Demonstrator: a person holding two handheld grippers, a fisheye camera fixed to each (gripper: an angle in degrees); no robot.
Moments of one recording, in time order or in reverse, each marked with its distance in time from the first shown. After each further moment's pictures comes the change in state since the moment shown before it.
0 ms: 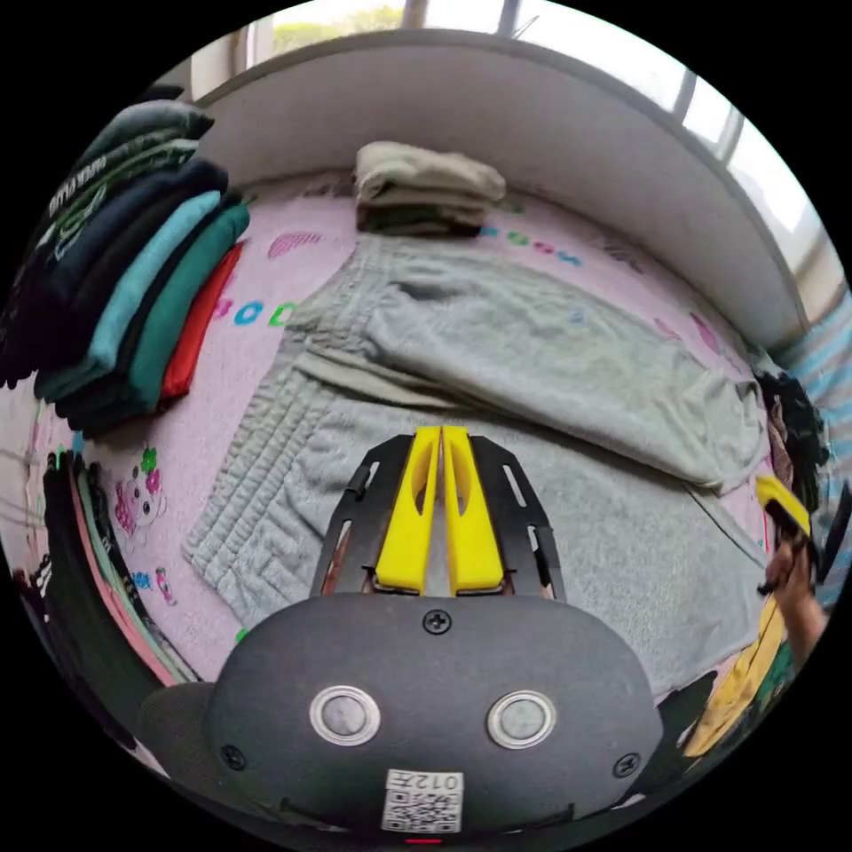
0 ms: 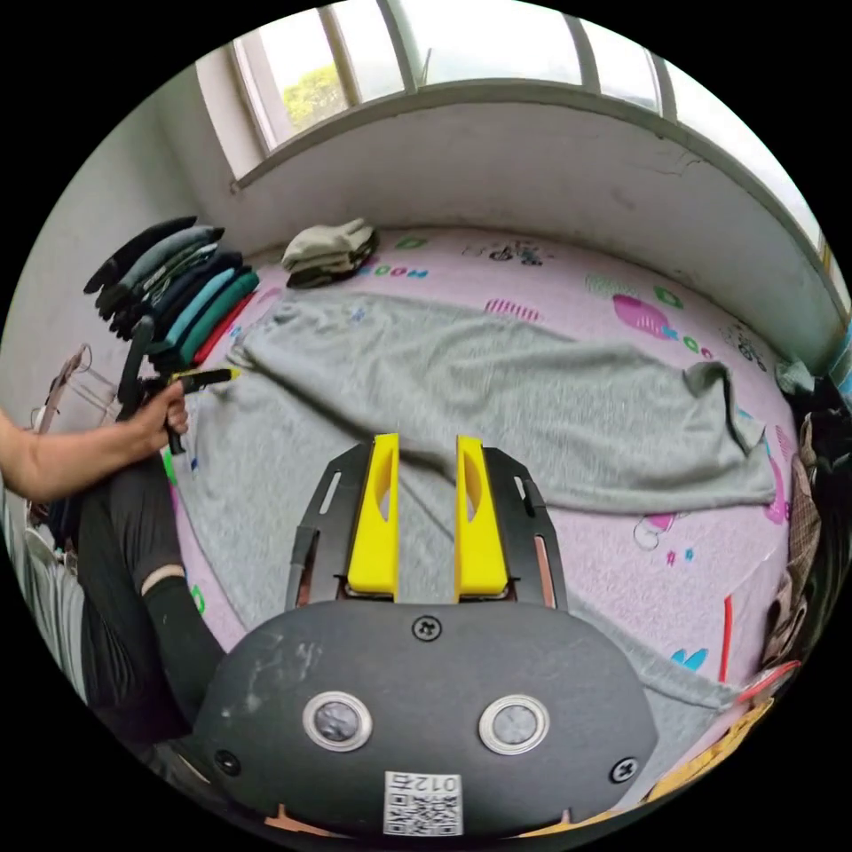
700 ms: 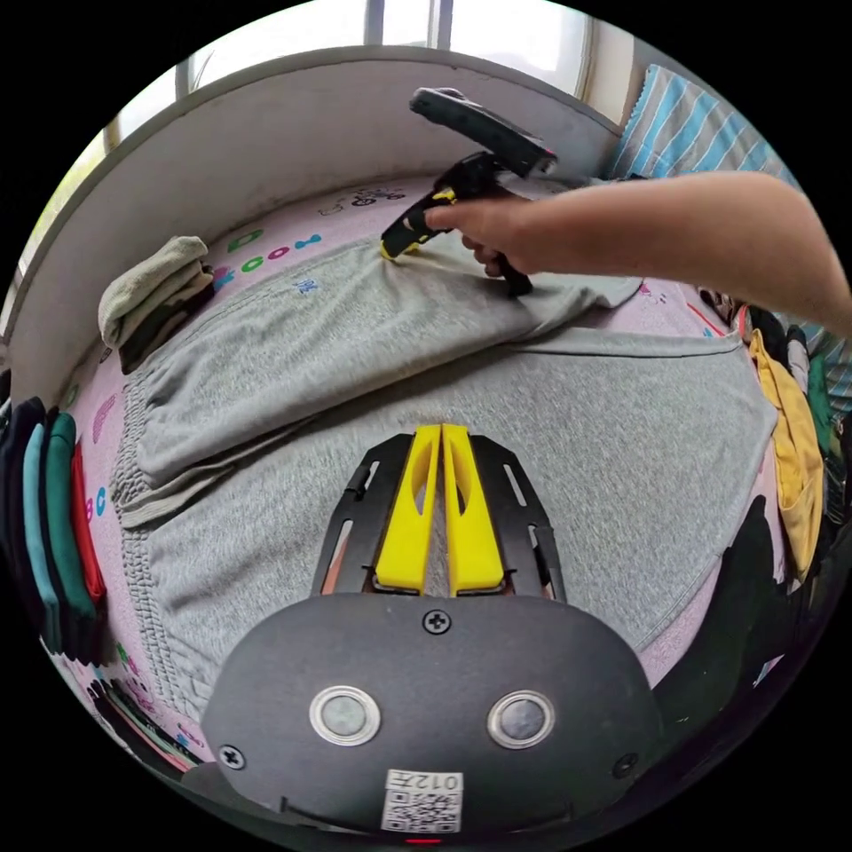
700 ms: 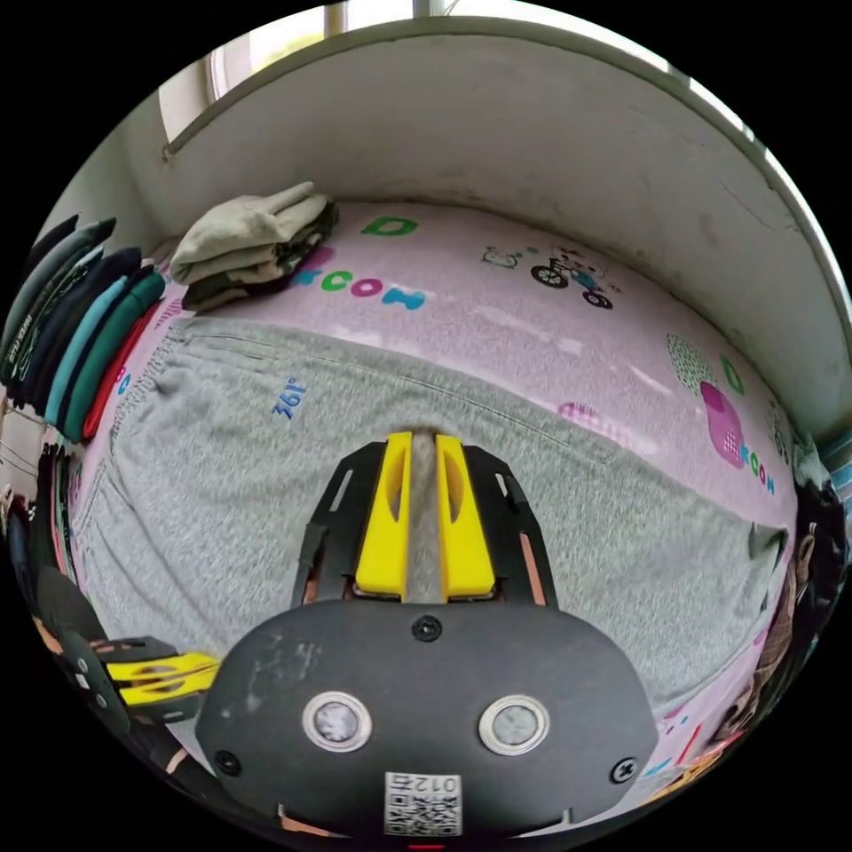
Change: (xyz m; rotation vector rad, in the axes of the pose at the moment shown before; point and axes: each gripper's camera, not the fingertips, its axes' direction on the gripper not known) left arm 0.127 0.040 0.025 0.015 0.196 0.632; right arm 0.018 -0.180 0.180 -0.092 0.157 -0.010
